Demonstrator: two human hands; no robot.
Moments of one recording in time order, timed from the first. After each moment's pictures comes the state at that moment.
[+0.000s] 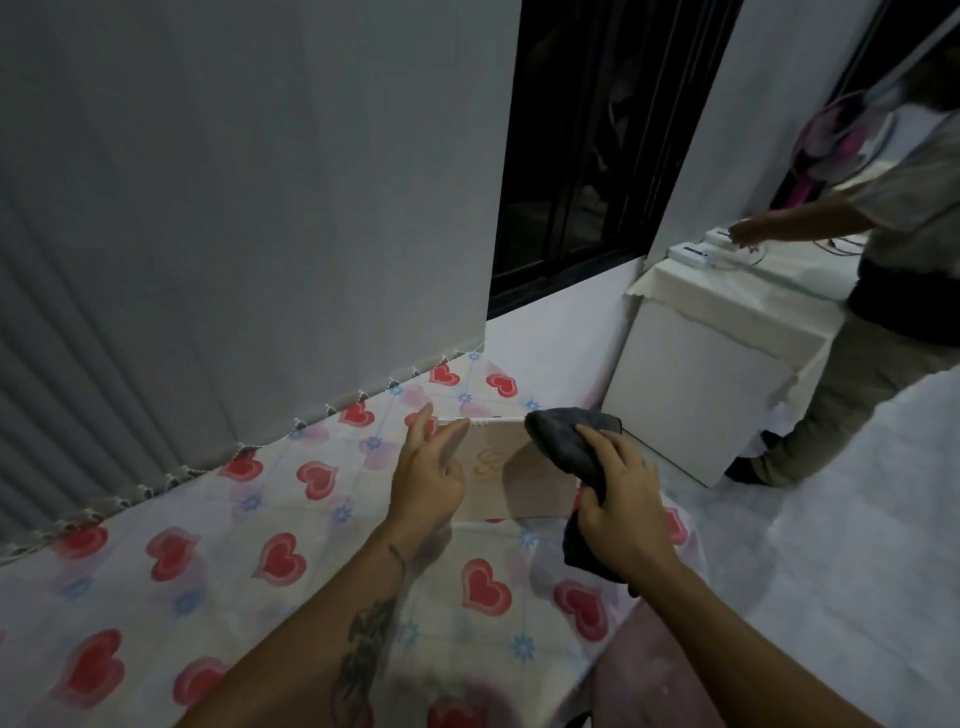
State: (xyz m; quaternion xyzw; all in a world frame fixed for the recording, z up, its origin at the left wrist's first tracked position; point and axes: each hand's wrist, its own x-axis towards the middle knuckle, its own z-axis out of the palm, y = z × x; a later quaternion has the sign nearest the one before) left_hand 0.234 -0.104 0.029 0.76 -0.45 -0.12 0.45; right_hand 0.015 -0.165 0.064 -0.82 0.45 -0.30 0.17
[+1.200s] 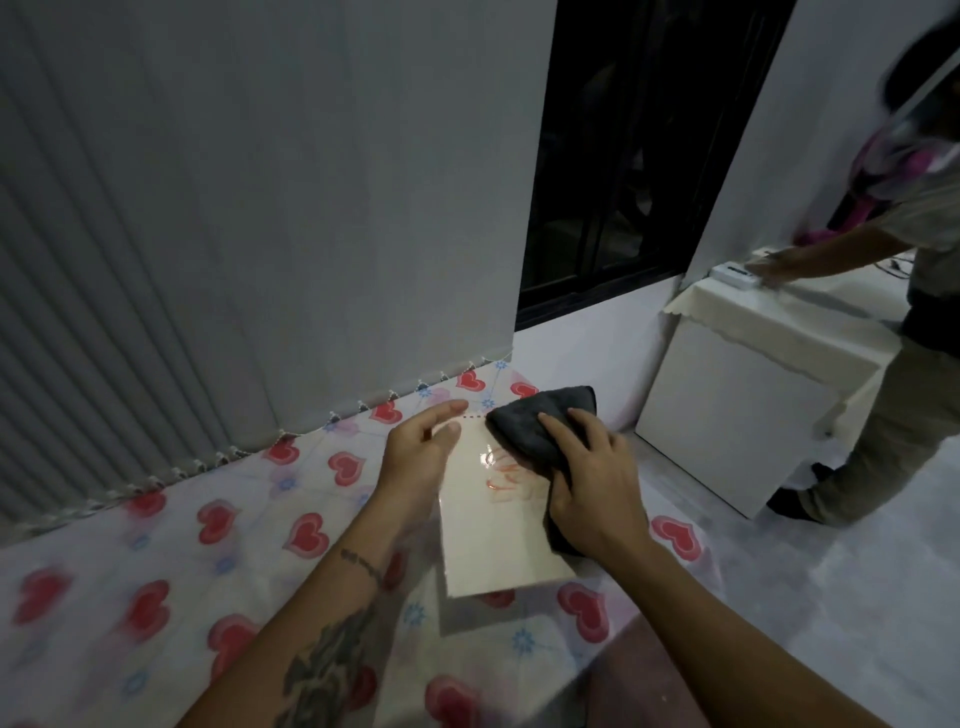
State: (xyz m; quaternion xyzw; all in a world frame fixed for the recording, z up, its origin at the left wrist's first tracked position) left_hand 0.216 -0.063 0.101 0.63 -0.26 -0.29 0.67; right_hand 0.035 -0.150 0.104 -0.88 0.40 -0.23 0.12
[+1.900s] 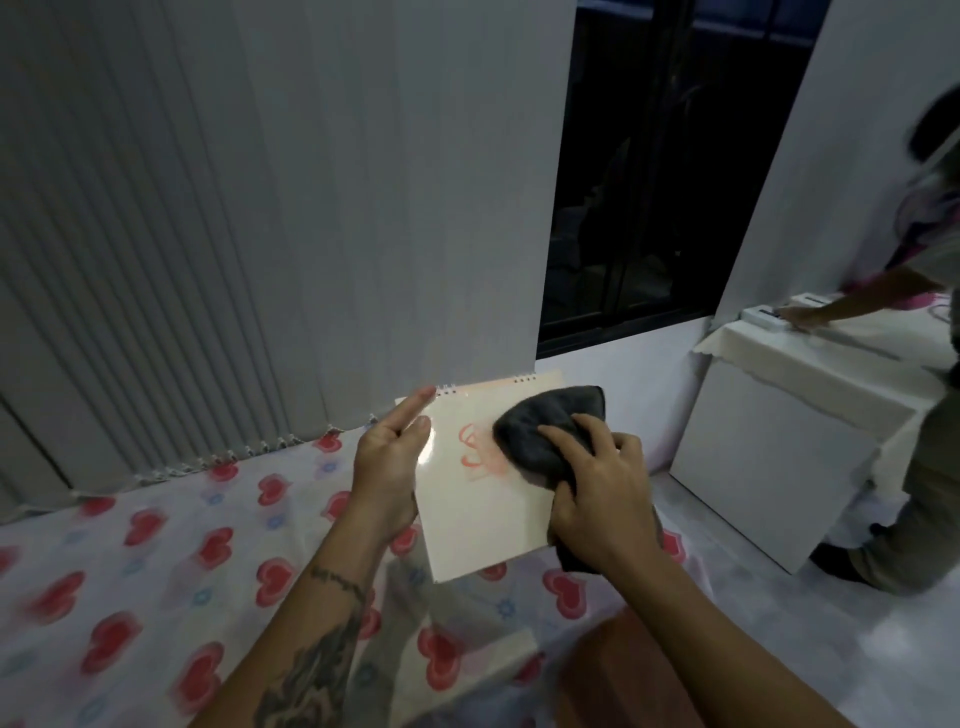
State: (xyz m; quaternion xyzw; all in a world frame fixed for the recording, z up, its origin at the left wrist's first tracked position) left_hand 0.138 0.027 0.156 0.52 -0.20 -0.27 0.79; right_hand -0.047 -0.096 0.149 -0.90 0.31 -0.30 0.09
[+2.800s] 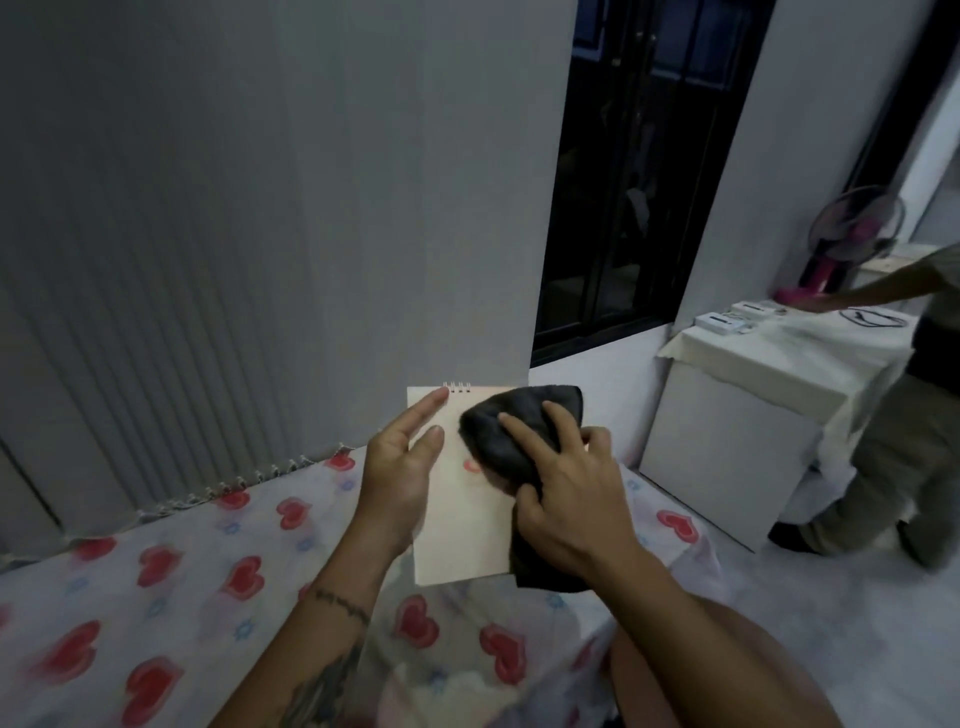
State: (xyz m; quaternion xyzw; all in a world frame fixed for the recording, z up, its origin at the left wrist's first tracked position) left_hand 0.184 0.102 0.169 0.52 -0.34 -0.23 0.75; right_hand 0.020 0.020 0.176 -0.90 0.33 -0.27 0.03
